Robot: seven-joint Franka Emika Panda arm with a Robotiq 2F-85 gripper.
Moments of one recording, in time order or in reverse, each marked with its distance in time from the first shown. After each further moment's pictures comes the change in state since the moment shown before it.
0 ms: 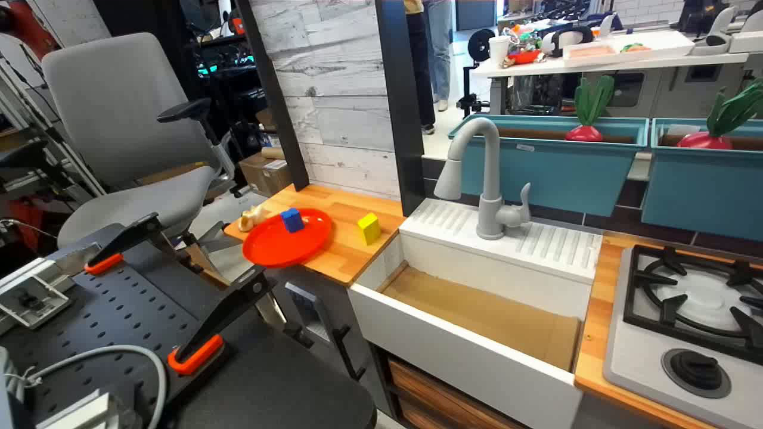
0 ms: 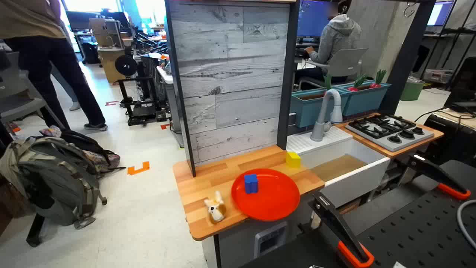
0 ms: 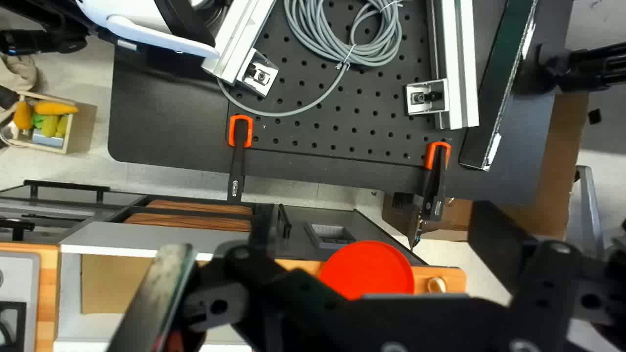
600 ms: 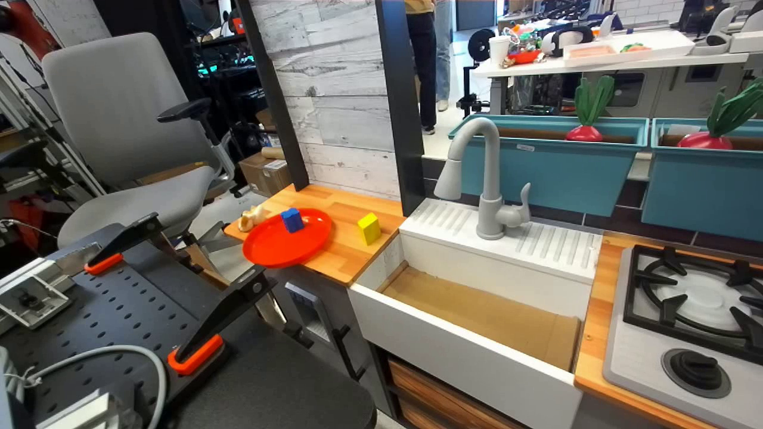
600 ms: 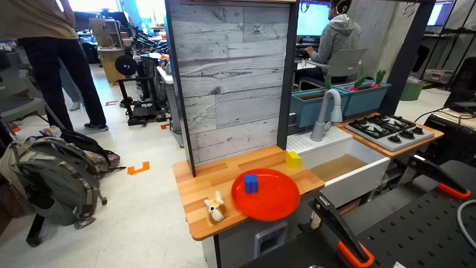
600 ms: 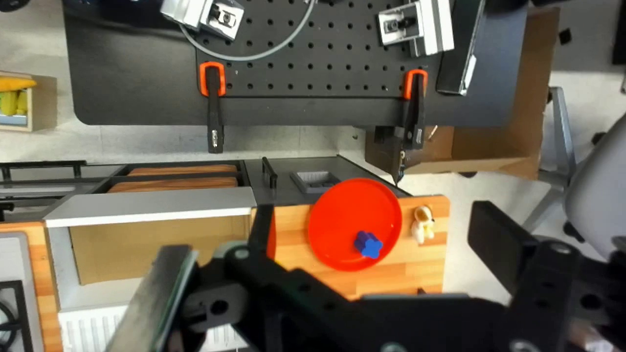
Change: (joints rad) arm -0.003 0.038 -0.031 0.039 0.113 0.092 0.039
